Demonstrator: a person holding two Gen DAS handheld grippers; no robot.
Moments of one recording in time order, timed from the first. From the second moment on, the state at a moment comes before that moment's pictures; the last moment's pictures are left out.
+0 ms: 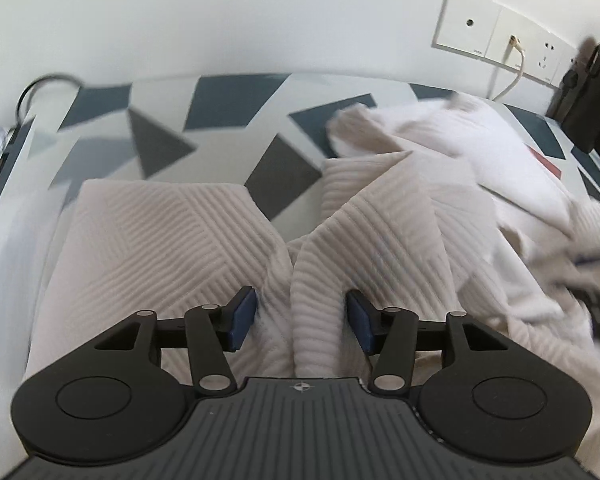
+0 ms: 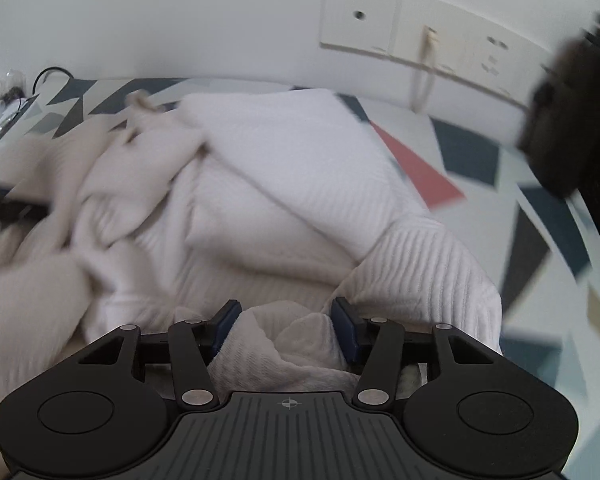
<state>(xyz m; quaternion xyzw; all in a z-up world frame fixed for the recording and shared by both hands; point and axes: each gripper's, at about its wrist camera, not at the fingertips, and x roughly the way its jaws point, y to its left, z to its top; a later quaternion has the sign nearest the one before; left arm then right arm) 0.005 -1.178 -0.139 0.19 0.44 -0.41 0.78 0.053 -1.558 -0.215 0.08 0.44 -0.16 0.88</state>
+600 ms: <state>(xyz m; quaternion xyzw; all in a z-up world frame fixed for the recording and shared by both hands) -0.001 -1.169 -0.140 0.20 0.42 -0.40 0.79 0.014 -1.502 -0.210 0.10 0.47 -0.18 0.86</state>
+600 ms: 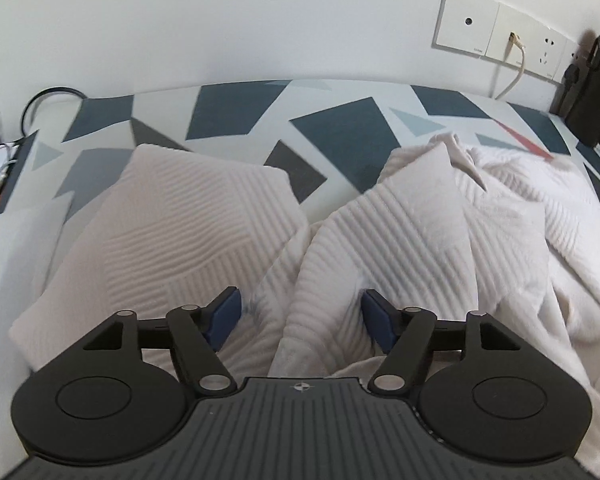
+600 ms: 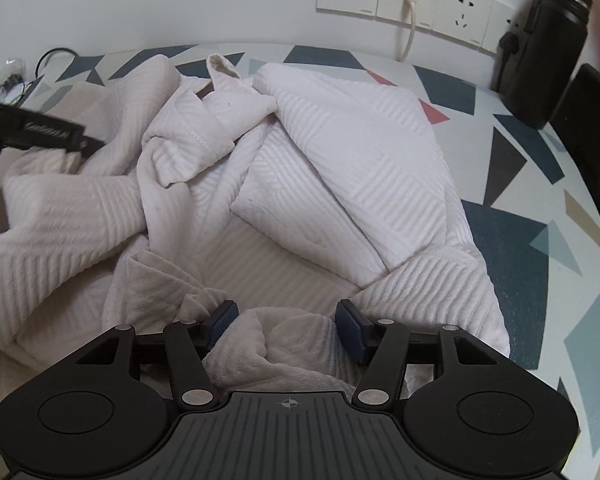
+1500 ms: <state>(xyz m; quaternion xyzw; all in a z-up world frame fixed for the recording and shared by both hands) 0.014 -0.951 0.006 -0.01 0.30 -0.24 0.92 -0.006 -1.628 -0.028 0.08 0.18 -0.30 0.93</state>
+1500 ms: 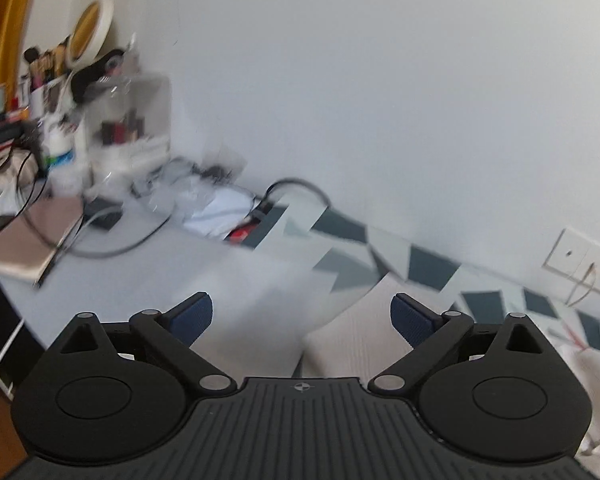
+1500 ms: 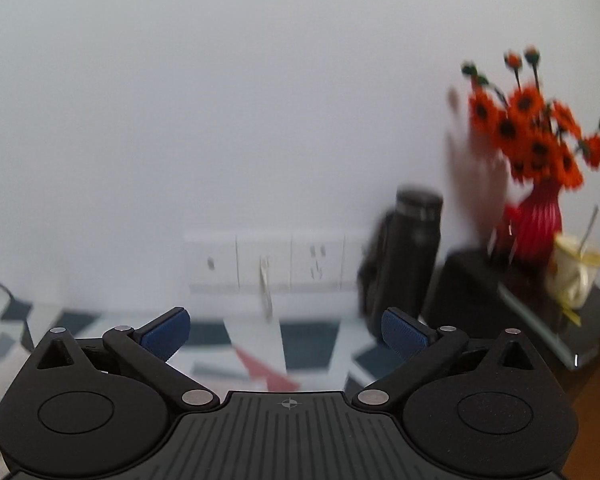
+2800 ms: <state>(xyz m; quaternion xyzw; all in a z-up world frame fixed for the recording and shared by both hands) 0.046 -1.127 -0.063 0.06 0.34 -0.56 0.75 0.107 -1.596 -0.029 0.02 0.23 -0.29 0.93</state>
